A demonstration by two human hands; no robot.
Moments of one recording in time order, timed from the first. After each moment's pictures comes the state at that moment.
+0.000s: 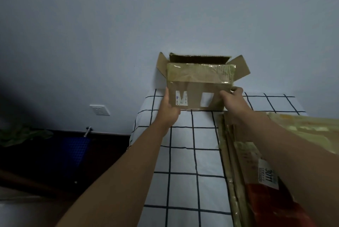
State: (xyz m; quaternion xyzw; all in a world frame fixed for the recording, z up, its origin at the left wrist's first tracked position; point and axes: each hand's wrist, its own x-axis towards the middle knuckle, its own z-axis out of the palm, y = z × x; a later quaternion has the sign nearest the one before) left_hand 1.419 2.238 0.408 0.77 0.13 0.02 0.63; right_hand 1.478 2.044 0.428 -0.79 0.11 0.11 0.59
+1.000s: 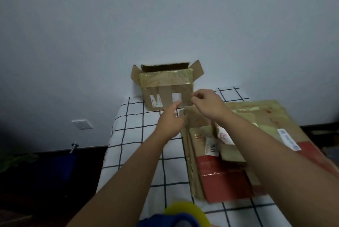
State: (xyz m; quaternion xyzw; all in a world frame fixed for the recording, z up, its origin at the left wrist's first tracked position) left_hand 1.349 2.113 0.463 0.86 0.05 -0.05 0.50; right_hand 1.384 1.971 0.497 -0.90 -0.04 0.02 0.43
